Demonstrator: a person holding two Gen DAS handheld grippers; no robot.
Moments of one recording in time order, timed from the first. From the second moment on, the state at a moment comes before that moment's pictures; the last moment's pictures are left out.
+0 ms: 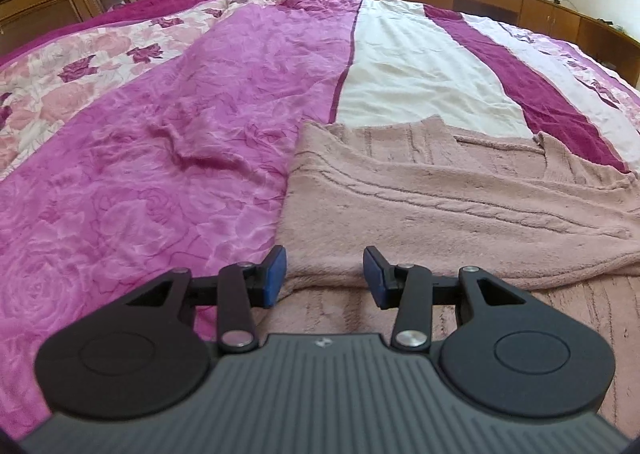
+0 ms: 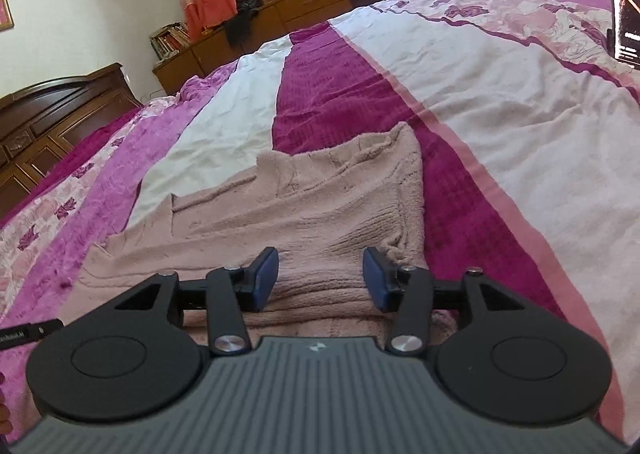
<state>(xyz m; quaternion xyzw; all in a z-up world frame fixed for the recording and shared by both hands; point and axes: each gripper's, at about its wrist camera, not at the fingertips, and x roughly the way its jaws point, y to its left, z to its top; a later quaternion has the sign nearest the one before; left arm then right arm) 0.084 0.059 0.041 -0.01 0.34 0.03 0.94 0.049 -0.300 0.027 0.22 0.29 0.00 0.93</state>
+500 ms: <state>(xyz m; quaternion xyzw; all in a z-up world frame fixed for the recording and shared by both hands) 0.023 0.082 0.072 0.00 0.35 0.03 0.94 -0.039 -0.273 0.075 0.17 0.29 0.07 0.94</state>
